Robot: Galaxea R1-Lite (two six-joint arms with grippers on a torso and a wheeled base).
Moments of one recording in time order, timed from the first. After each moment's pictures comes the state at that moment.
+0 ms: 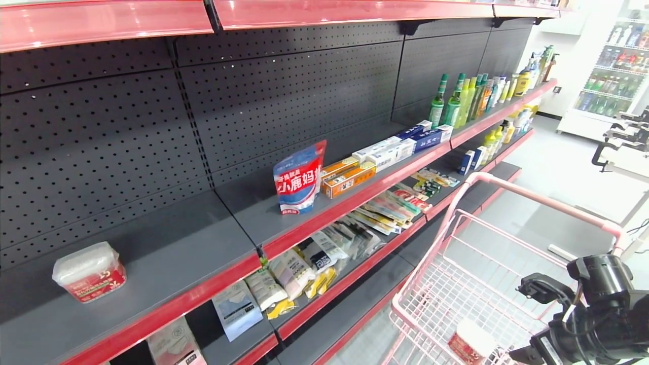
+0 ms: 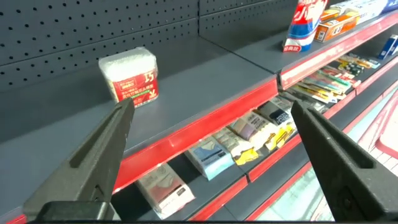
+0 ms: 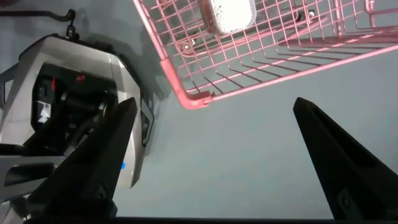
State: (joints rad) left arm 0.00 0.00 0.00 0.00 0.03 0.01; right arm -0.13 1.86 -0.33 -0.36 0.07 -0.45
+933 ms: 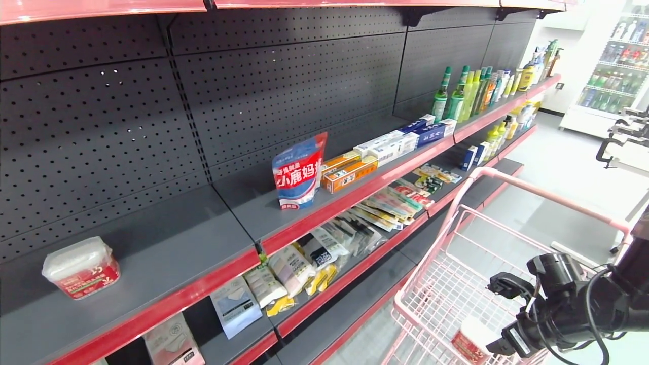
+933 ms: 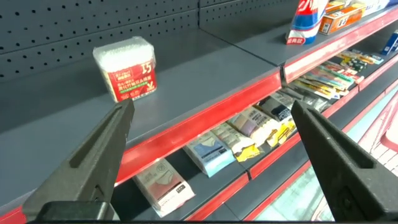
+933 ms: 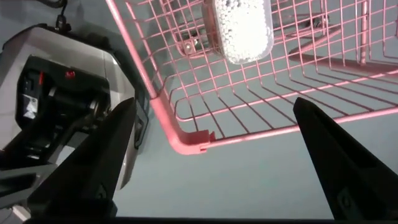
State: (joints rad) left arm 0.00 0.00 0.00 0.00 0.03 0.01; right arm -0.10 2.13 -0.47 -0.45 0.07 -0.50
